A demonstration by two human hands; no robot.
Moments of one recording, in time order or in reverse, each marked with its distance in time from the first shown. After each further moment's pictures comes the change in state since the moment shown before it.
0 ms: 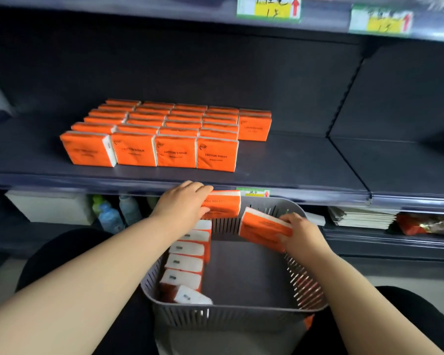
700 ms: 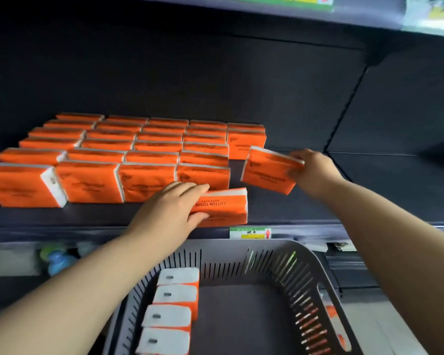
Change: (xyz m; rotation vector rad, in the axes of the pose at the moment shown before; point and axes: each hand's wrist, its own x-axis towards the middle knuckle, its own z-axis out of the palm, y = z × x) left_hand 0.082 -0.025 -0.008 -0.261 0.207 0.066; right_hand 0.180 -0.035 -0.092 0.020 0.273 -0.065
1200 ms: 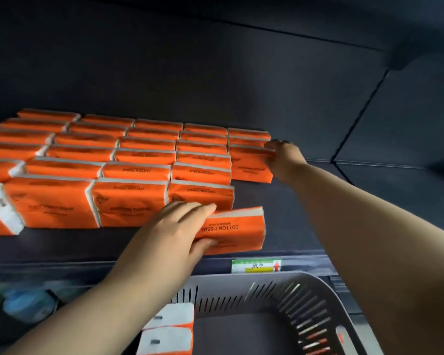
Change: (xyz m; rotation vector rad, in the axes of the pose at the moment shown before) left_hand 0.023 -0.011 0.019 -0.044 0.092 0.054; right_hand 0.127 -0.016 0.069 -0.081 -0.048 0.024
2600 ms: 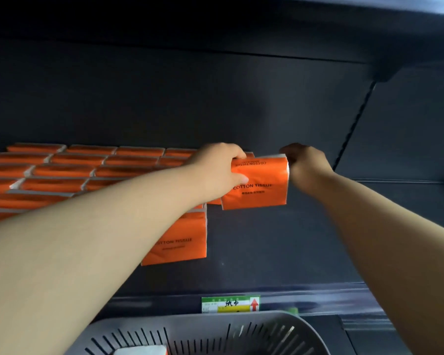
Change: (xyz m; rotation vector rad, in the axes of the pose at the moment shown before) left_hand 0.179 0.050 0.027 -0.086 -0.228 -0.161; right_hand 0.002 0.049 -0.065 0.102 0.083 -0.073
